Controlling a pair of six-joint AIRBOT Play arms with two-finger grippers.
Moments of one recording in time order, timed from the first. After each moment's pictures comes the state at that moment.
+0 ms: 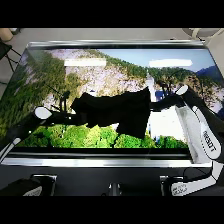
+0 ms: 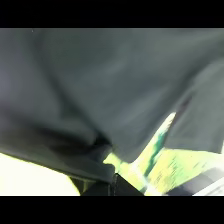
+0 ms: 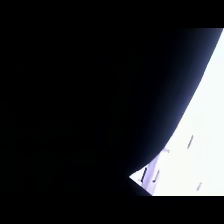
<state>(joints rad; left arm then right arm) -0.27 -1.19 0.80 0.75 -0.83 -1.37 -0.08 -1.66 1.26 -0.98 1.06 1.00</state>
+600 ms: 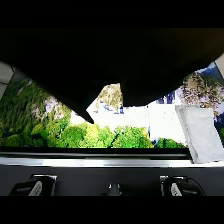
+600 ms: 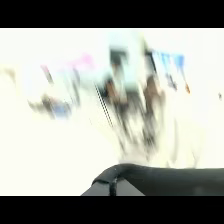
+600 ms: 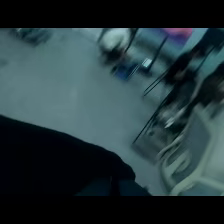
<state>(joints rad) 0.17 -0.64 1.48 0.83 -0.69 -1.20 -0.18 -0.70 1.56 -1.12 0.74 0.84</state>
